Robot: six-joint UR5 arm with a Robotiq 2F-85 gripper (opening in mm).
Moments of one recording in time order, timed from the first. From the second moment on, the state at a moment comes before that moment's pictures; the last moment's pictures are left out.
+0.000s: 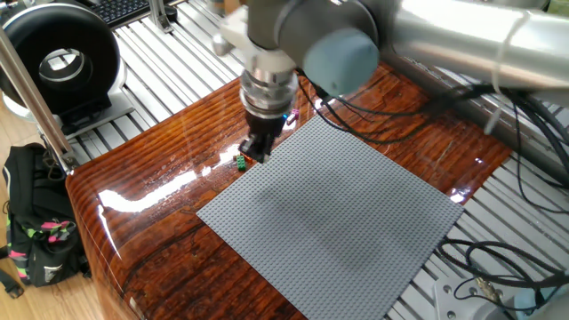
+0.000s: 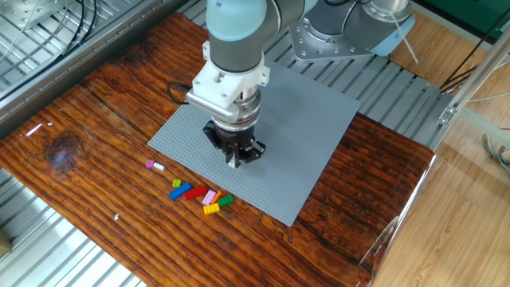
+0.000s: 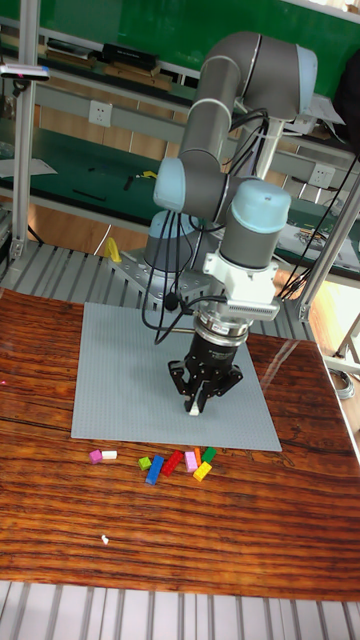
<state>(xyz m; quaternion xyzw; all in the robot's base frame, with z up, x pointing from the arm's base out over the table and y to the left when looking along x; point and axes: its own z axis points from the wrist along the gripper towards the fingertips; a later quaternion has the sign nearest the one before) 0.508 0.080 0.034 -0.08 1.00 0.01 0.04</state>
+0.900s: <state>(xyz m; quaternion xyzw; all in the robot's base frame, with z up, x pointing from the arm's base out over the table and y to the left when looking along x) 0.531 0.086 0.035 -0.09 0.99 0.03 0.09</state>
